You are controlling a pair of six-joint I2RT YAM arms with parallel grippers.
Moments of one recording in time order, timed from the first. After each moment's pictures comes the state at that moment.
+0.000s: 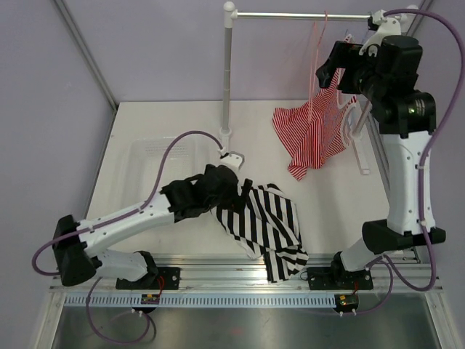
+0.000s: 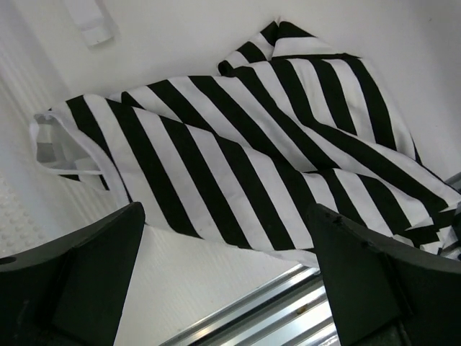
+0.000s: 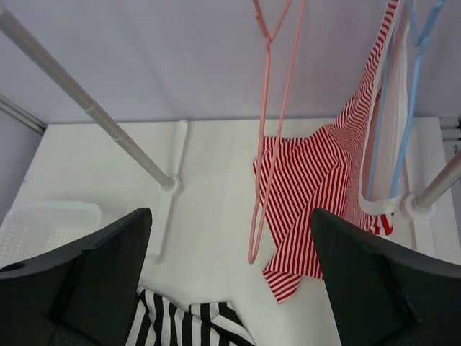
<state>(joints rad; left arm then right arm) -1.03 1.20 1.06 -0.60 -0.33 -0.47 0.15 1.63 2.29 -0.94 -0.04 0.21</state>
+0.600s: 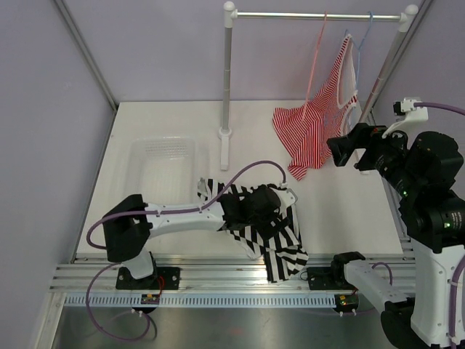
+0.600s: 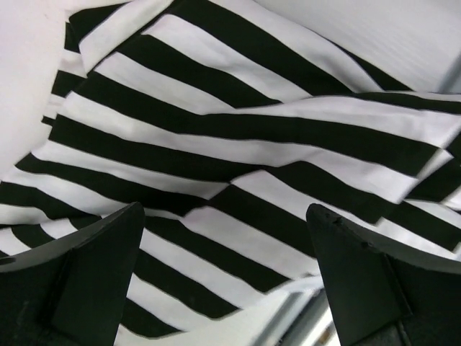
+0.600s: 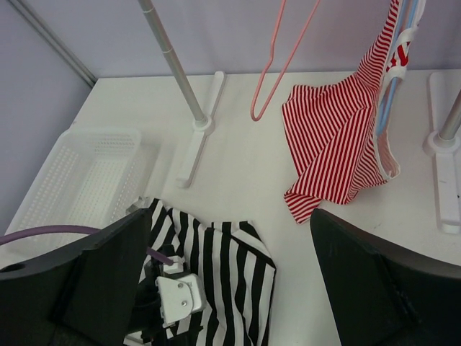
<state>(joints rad) -1.22 1.64 1.15 -0.38 -0.16 -0.12 0.15 0.90 1.64 -0.93 -0.15 0.24</state>
